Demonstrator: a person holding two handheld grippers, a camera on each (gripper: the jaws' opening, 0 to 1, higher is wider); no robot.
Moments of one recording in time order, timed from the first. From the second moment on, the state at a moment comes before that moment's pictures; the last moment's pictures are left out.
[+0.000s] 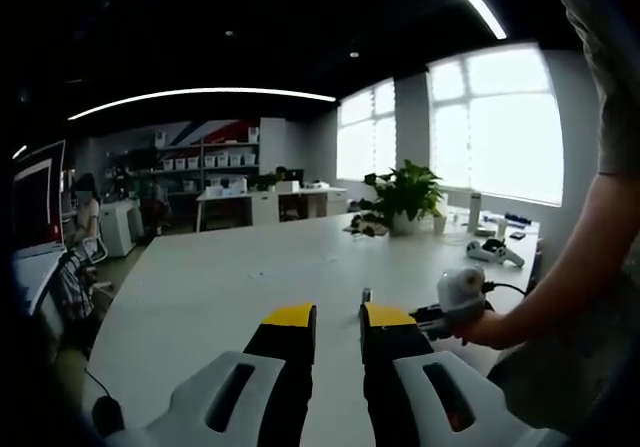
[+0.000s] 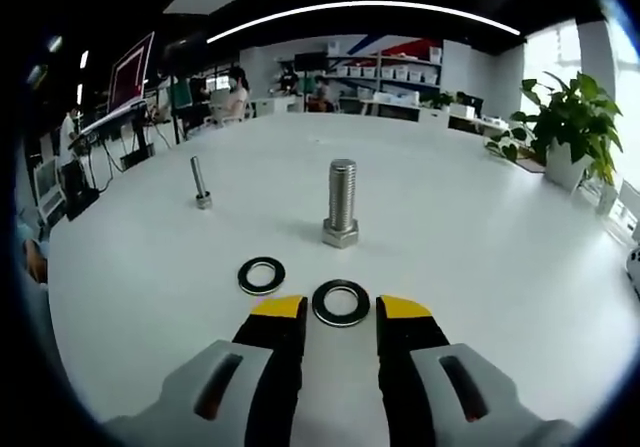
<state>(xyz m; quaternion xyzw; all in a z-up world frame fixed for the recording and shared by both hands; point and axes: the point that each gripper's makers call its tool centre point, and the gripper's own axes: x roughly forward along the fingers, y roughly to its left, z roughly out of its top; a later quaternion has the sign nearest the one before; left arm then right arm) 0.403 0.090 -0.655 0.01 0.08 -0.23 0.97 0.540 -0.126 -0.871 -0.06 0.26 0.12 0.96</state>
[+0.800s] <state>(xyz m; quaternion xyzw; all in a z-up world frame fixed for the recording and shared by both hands) 0.403 0.090 -0.658 0.01 0.09 -0.23 0.97 0.542 -0.115 -0.865 -0.05 0.25 0.14 0.96</state>
